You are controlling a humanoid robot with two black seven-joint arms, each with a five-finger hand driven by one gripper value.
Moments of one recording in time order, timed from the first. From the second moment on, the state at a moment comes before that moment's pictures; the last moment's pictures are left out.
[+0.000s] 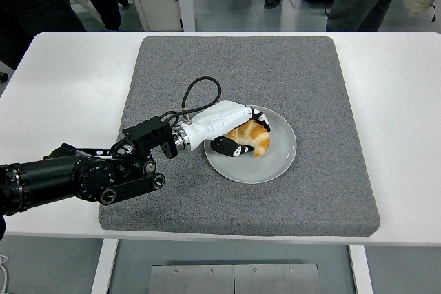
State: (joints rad) left arm -1.03 0.17 0.09 -1.00 1.27 0.42 -0.25; right arm -0.11 0.00 0.01 0.13 -0.10 0.03 0.41
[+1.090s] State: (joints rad) left arm -1.04 0.18 -0.03 -1.02 1.14 0.43 -0.27; right arm -0.11 0.00 0.01 0.13 -0.10 0.03 0.41
